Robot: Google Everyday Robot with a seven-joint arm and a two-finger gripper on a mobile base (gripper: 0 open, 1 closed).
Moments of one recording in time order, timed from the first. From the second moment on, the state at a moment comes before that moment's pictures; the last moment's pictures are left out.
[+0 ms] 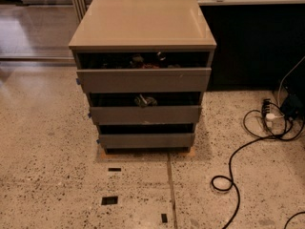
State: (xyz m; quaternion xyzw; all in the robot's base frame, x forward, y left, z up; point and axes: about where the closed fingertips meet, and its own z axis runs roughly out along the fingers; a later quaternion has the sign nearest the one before) arm -0.077 -0.138 1.550 -0.28 0.49 -0.26 0.79
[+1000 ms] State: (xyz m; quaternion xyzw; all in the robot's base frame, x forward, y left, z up) arm -0.096 -0.157 1.569 -0.19 0.47 -0.08 0.86
